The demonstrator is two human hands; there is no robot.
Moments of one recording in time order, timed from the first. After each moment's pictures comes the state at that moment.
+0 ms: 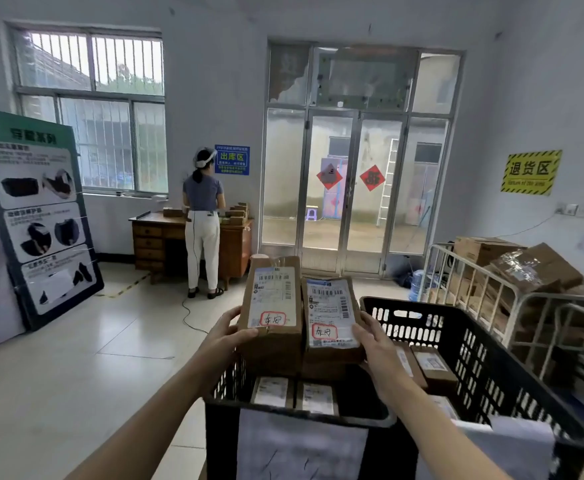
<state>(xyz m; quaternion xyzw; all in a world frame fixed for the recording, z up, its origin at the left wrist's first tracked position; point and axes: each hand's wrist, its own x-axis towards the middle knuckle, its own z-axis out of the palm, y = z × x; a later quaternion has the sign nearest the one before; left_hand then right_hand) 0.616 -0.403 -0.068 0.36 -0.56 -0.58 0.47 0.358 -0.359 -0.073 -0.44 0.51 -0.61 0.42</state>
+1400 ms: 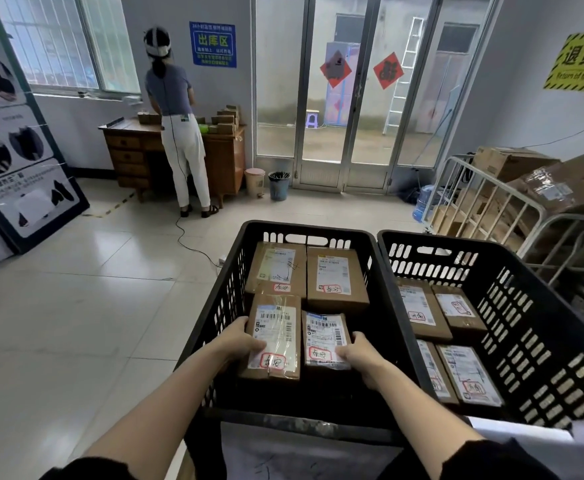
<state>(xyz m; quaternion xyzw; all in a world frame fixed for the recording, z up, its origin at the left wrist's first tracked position) 0.564 -0.538 -0.178 0.58 -0.53 -0.59 0.18 0.334 -0.505 -0.226 -0.35 0.74 -0.33 0.47</state>
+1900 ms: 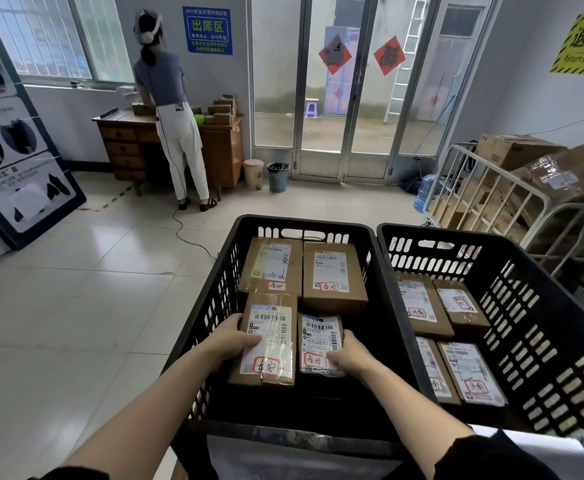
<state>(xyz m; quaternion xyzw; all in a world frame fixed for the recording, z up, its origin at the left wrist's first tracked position) 0.559 -0.553 -0.188 0.60 -0.53 -0.57 0.19 0.333 -0.517 -0.232 -0.45 0.77 -0.21 0.41</state>
